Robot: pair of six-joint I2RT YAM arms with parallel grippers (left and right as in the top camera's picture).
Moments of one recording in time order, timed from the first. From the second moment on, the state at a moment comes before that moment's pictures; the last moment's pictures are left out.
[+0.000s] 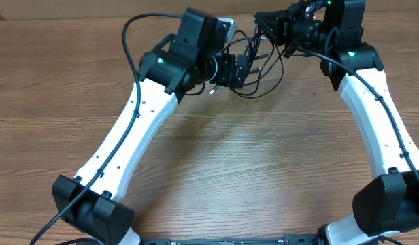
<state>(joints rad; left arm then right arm) -0.49 1.77 1.80 -0.84 0.26 -0.24 0.12 1.73 1.60 -0.28 -0.77 1.43</state>
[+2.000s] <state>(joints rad) -0.23 1.68 1.80 -1.02 0.55 -0.04 0.11 1.73 1.60 -0.72 -0.50 1.01</state>
